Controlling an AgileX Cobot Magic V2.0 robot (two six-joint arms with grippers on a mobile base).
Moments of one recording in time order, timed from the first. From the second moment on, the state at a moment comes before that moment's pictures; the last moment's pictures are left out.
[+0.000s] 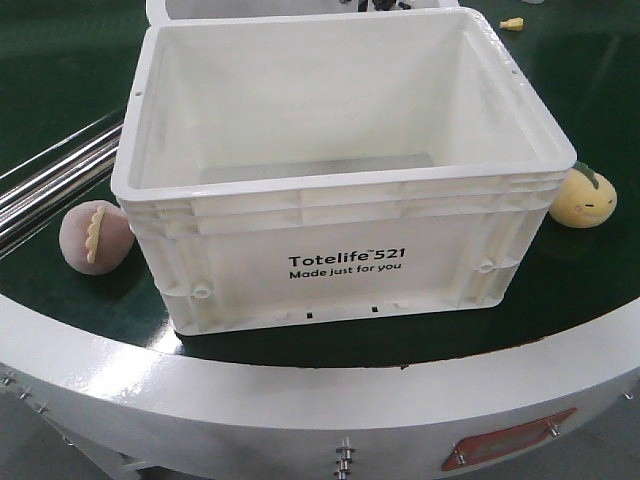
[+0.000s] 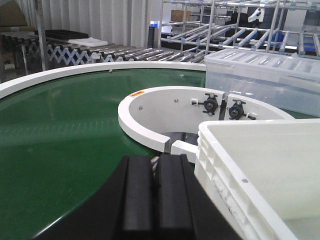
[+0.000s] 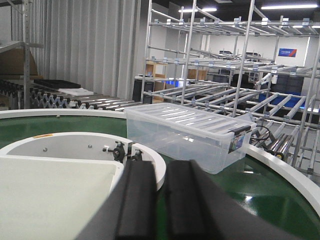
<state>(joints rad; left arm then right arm) -0.04 0.79 -0.62 0.10 -0.04 -0.22 0.06 0.56 -0.62 0.01 0.02 -0.14</state>
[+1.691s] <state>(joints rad) 0.06 0.74 -0.62 0.20 0.20 -0.29 -0.09 0.56 -0.62 -0.03 0.22 -0.12</state>
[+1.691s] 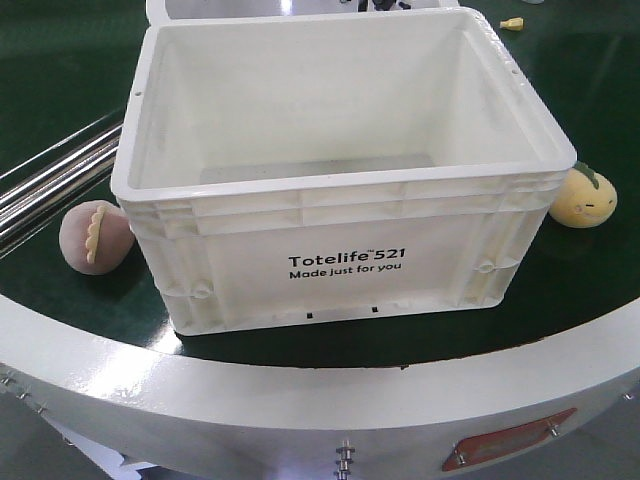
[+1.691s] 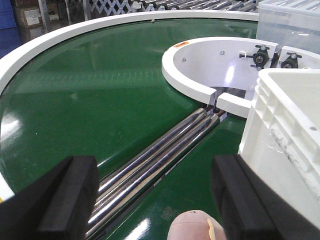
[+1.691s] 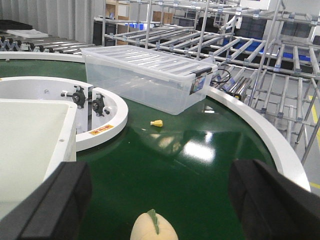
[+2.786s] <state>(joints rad) 0.06 1.24 -0.90 0.20 0.21 -0.29 -0.10 1.43 -0.99 -0.03 0.26 -0.01</state>
